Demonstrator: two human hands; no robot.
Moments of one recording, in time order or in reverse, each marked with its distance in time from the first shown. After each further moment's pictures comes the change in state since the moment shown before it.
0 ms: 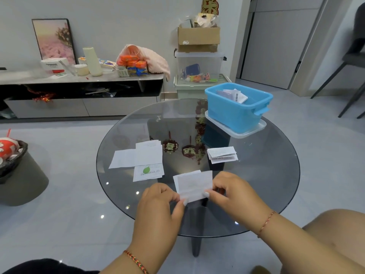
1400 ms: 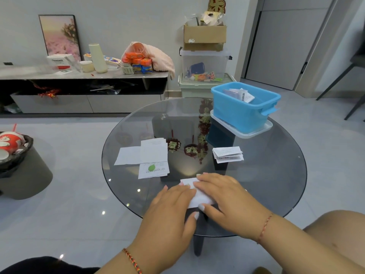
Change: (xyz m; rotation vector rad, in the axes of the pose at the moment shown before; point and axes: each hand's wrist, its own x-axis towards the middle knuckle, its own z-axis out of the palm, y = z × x) left_hand -0.008 -0.011 -0.002 0.154 -0.185 0.316; right_hand -0.005 -0.008 0.012 -0.231 -0.126 -0.218
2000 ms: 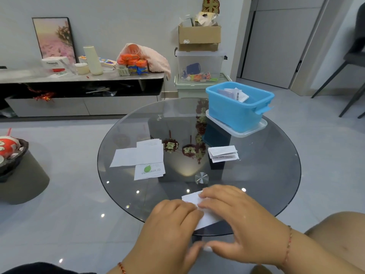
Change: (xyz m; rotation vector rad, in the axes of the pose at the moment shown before) left_hand -0.010 0.003 0.009 0.168 0.178 0.385; right_hand -0.041 -0.005 -0.013 -0.024 0.128 -0.221
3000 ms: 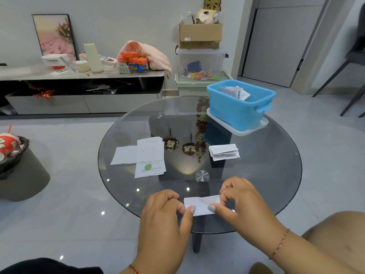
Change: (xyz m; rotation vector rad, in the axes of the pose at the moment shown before) left_hand 0.000 0.008 0.013 -0.174 0.125 -0.645; right_hand 0.005 0.006 0.013 0.198 0.106 0.530
